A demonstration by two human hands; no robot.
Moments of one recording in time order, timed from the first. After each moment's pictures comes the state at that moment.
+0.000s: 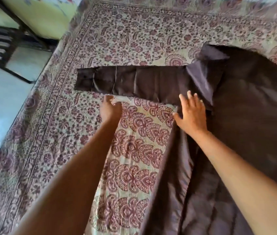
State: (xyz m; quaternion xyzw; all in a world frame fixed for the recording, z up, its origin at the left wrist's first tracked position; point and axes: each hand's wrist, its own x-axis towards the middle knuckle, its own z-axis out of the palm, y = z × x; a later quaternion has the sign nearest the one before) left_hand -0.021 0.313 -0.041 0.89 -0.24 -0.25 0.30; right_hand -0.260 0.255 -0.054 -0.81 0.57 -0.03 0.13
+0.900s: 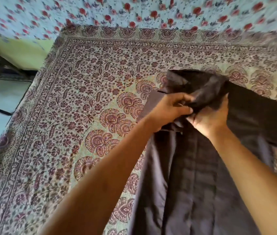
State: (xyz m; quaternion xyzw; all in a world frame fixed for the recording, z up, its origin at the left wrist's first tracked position) left_hand -0.210 0.205 0.055 0.50 -0.52 -0.58 0.38; right_hand -0.359 0.179 0.024 -0.09 0.44 -0.46 0.77
